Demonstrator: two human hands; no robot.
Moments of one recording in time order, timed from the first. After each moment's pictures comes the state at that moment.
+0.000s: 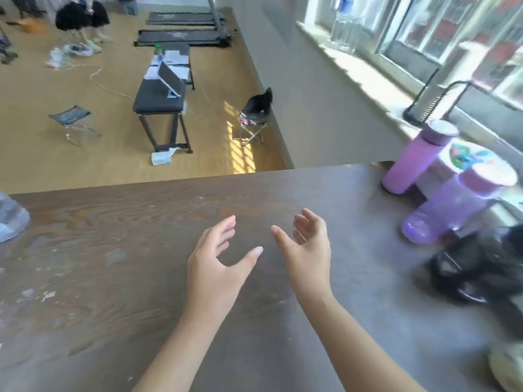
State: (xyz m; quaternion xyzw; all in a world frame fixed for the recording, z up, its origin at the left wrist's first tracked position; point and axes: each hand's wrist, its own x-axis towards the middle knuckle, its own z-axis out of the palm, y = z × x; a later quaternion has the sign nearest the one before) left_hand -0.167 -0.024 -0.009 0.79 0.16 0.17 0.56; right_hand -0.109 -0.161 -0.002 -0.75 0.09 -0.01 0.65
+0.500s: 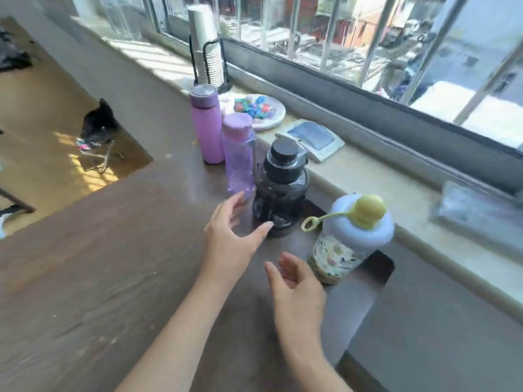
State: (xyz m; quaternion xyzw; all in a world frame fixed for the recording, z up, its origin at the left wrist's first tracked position) left_hand -0.111 -0.316 -0.008 0.81 -0.10 0.01 0.58; right_hand -0.221 -0.392 -0.033 -0.69 0.38 -0.16 0.59
